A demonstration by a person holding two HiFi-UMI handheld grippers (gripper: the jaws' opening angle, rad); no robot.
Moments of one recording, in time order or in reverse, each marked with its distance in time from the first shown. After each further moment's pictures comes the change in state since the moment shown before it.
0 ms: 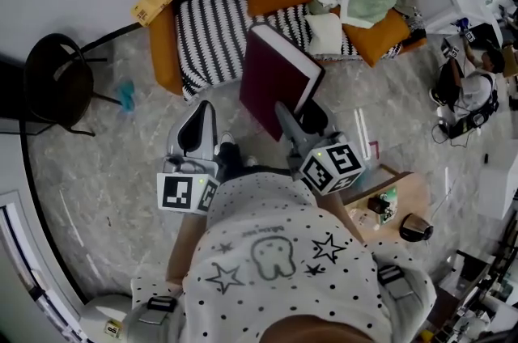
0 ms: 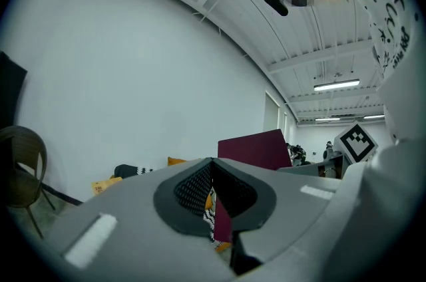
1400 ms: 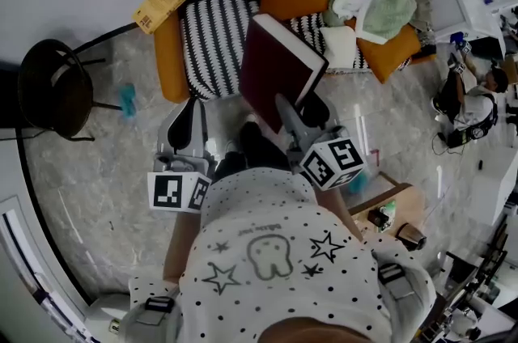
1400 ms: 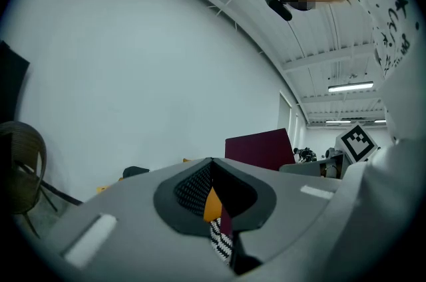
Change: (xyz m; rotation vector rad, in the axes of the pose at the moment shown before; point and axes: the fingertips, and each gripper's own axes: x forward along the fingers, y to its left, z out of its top) left arm 0.082 0.128 0.015 -0.042 0.016 0.058; right arm 0.147 -0.008 0.026 -0.005 0.025 0.004
